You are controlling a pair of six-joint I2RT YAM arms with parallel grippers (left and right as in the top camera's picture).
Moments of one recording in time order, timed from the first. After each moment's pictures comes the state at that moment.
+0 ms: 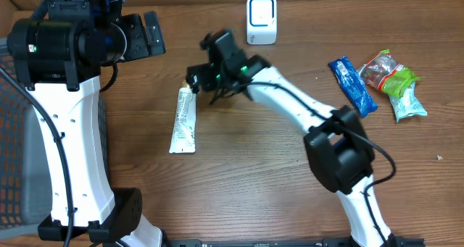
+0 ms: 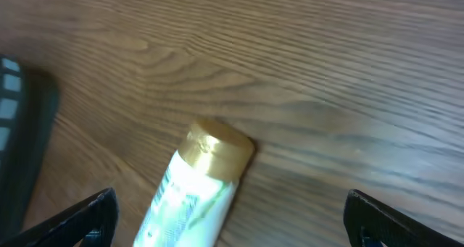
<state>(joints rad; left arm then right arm) -0.06 1.78 2.47 -1.62 -0.04 -0.26 0.68 2.29 1.89 -0.46 -0.19 0.43</state>
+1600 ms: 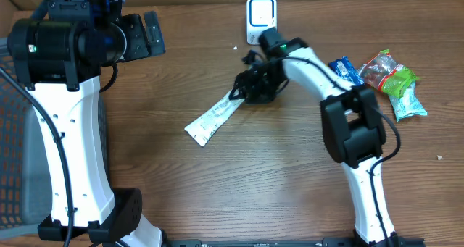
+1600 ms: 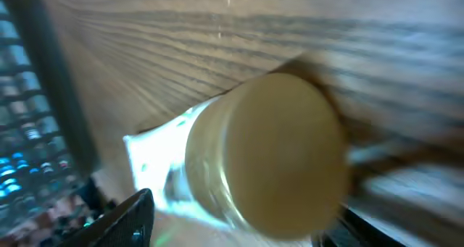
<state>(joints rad) -0.06 1.78 2.47 -1.62 -0.04 -0.26 0.39 2.42 1.94 -0.94 -0.76 0.26</state>
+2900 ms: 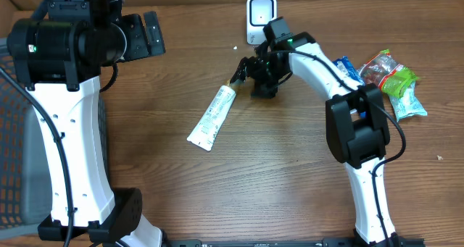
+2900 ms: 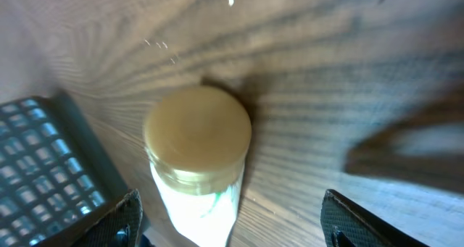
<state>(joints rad) -0.06 1.78 2.47 -1.62 -0.04 -0.26 0.40 2.40 1.96 -0.89 -0.67 0.65</state>
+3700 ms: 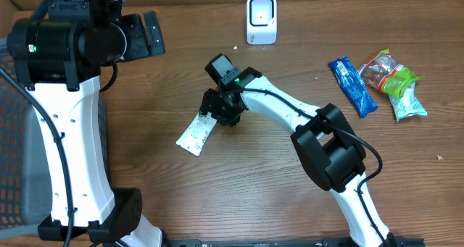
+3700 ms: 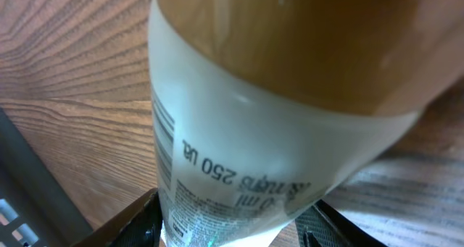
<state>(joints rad) -0.06 1.78 2.47 -1.62 -0.04 -0.26 0.70 2.33 1.81 -0.72 -0.39 0.96</state>
